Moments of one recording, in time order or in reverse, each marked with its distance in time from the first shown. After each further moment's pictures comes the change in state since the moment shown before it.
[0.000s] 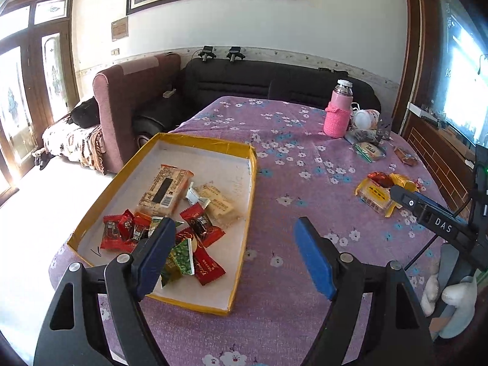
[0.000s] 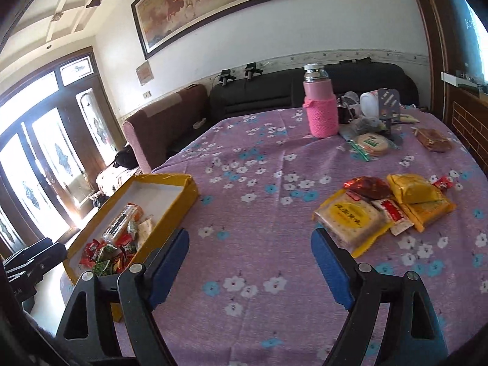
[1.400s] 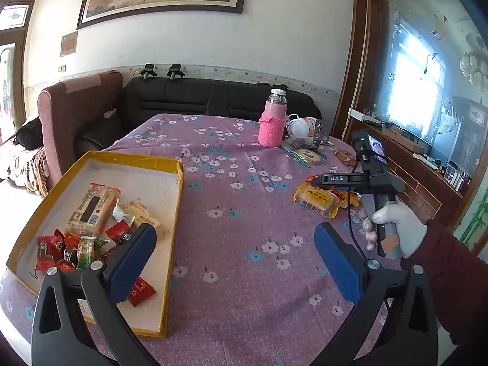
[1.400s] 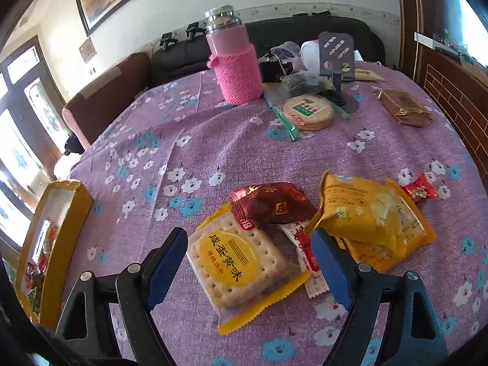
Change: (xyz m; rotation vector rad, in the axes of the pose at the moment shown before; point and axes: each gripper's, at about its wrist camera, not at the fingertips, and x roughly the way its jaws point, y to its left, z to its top) left arm 0.006 -0.028 -0.013 0.058 -0.100 -0.286; right arm 0.130 -0.108 0.047 0.062 0.266 -0.184
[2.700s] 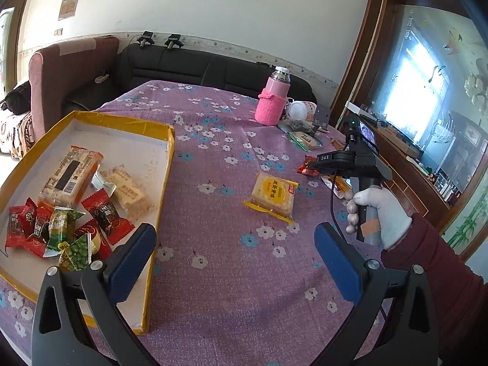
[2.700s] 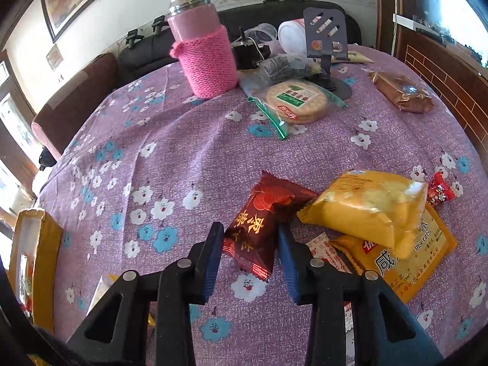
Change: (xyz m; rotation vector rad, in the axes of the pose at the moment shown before) left arm 0.029 0.015 -0.007 -0.102 0.116 -0.079; right arm 0.024 -0.008 0.019 0.106 0.021 -0.071
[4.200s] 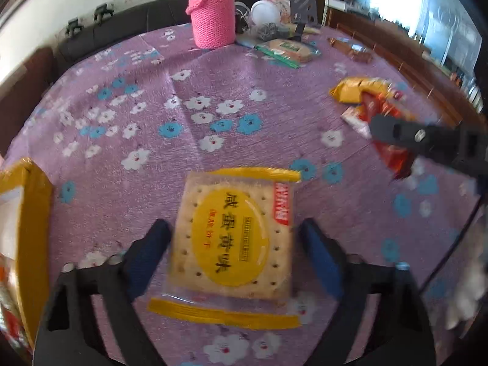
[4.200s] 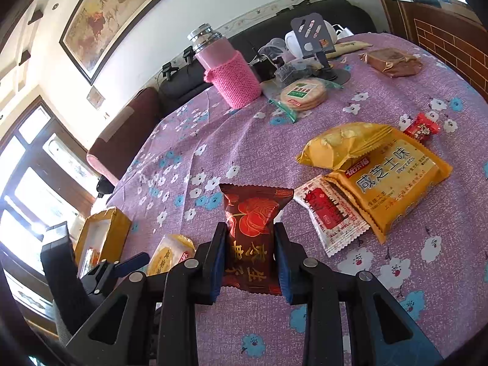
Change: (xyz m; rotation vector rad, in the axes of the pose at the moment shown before) left arm 0.206 -0.084 0.030 0.335 0.349 0.060; right arm -0.053 -0.030 -0.051 0.120 -0.072 0.295
